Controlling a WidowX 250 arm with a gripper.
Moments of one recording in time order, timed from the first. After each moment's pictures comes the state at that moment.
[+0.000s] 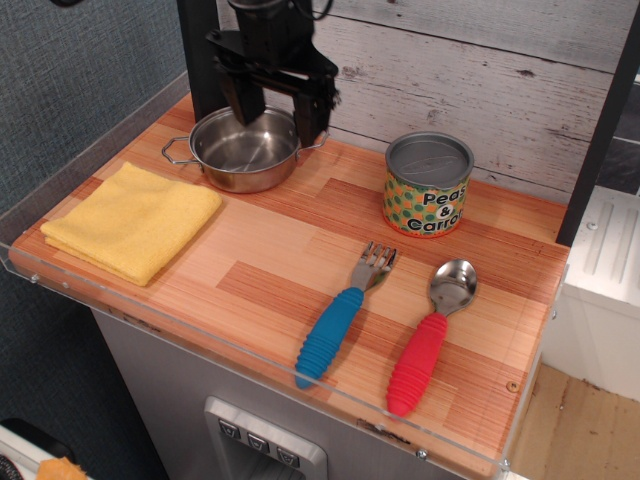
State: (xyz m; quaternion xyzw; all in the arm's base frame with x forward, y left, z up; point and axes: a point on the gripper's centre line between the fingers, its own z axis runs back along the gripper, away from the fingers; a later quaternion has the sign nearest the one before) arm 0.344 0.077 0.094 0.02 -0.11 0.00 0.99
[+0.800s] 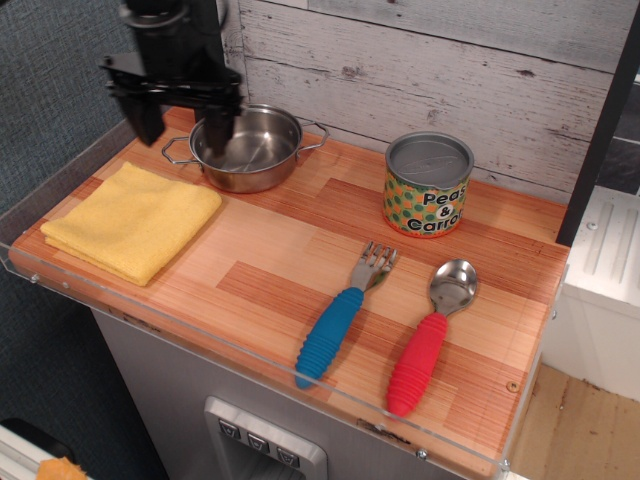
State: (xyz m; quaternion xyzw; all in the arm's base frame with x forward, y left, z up) arm 0.300 0.143 0.087 0.04 -0.10 0.13 0.99
